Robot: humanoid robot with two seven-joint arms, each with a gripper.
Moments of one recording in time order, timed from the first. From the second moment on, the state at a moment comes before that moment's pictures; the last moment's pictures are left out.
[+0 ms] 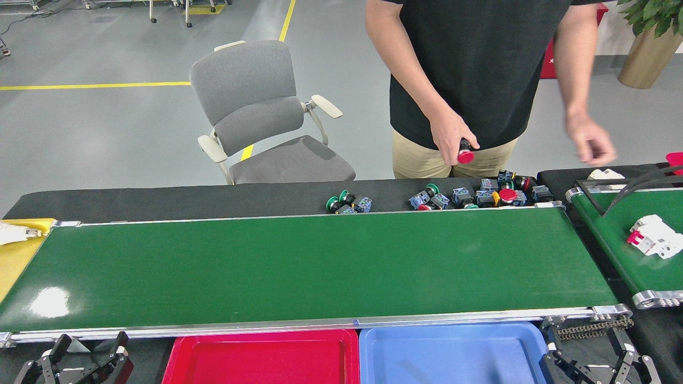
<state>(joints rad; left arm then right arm) 0.33 0.32 0.25 -1.68 -1.22 -0.15 -0.01 0.32 -0.07 -0.27 -1.73 1.37 -0.16 -0.12</state>
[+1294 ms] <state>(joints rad) 0.33 0.29 0.26 -1.68 -1.22 -0.16 0.01 0.02 -0.13 -0.27 -1.47 1.36 -0.16 0.06</state>
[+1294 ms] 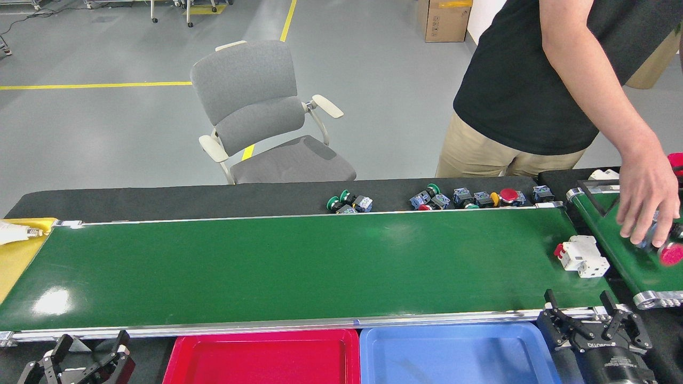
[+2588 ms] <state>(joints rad) 0.27 0.29 0.23 -1.64 -1.26 -0.16 0.02 -0.26 -0.18 0.06 -1.18 1.30 -0.06 0.16</state>
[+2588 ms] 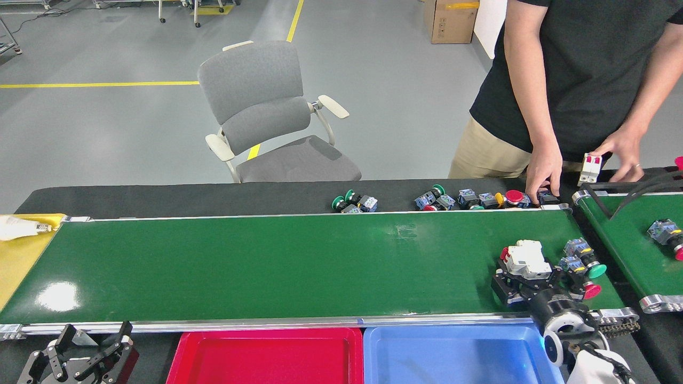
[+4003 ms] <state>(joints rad) 0.28 0.28 0.25 -1.63 -1.29 -0.21 0.03 0.19 -0.08 -0.02 -1.72 1.31 0.02 0.07</state>
